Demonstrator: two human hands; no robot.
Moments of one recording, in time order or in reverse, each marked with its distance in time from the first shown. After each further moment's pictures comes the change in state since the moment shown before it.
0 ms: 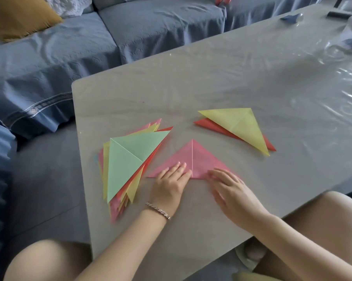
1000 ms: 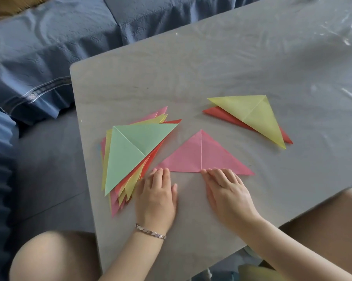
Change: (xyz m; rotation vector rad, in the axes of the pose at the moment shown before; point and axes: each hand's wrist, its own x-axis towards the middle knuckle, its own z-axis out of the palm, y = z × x) left_hand -0.045 -0.001 -0.018 0.104 -0.051 -0.406; right_hand 0.007 -0.033 0.031 -0.103 0.234 0.056
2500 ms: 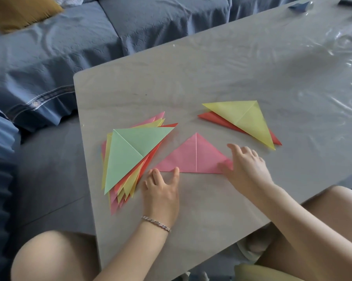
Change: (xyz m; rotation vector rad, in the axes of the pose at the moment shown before) left_hand 0.006 0.017 -0.009 0.182 -0.201 -0.022; right_hand 0.054 0.029 -0.060 0.012 -0.537 0.491
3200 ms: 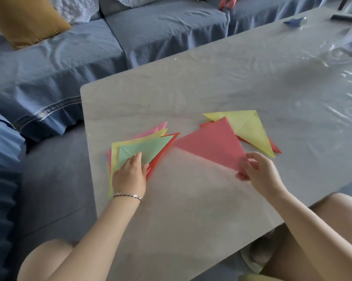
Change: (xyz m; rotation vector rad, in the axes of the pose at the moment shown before) left_hand 0.051 -0.071 -0.013 -0.293 0.081 -0.248; right_hand 0.012 0.034 0.009 0.925 0.130 0.106
